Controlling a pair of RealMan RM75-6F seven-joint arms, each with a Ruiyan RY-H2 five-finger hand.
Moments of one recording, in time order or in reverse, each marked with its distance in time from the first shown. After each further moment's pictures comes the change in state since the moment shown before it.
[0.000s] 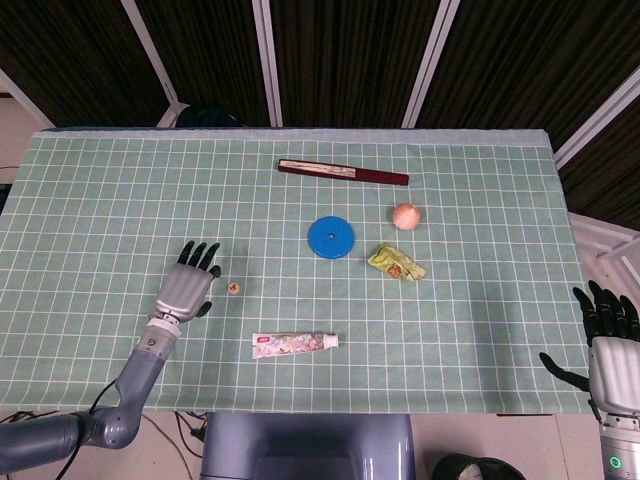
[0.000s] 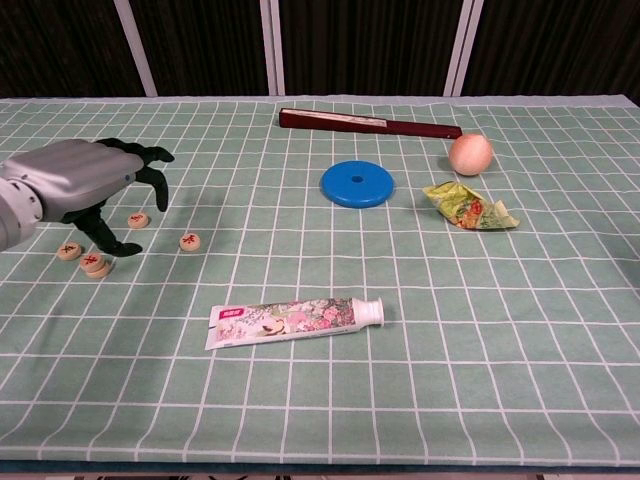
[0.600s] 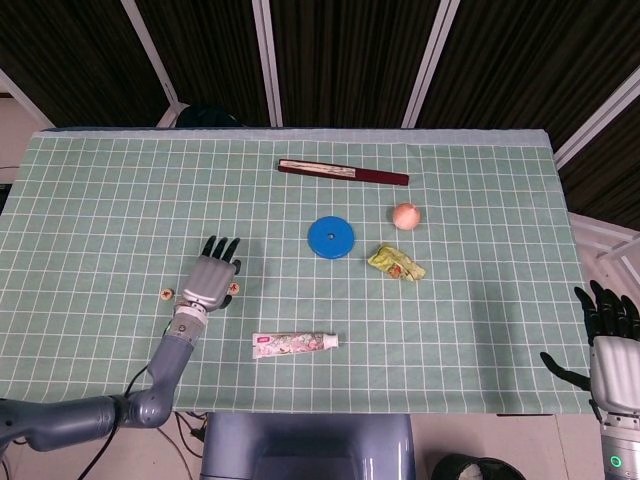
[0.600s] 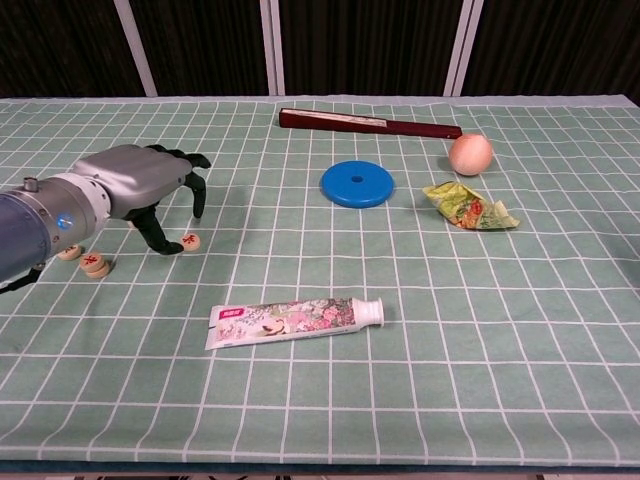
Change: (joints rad) left arm -0.113 -0.116 -0.043 0.105 -0.162 -0.047 0.098; right arm 0.002 0.000 0.003 -0.001 0.010 -0.006 0.001
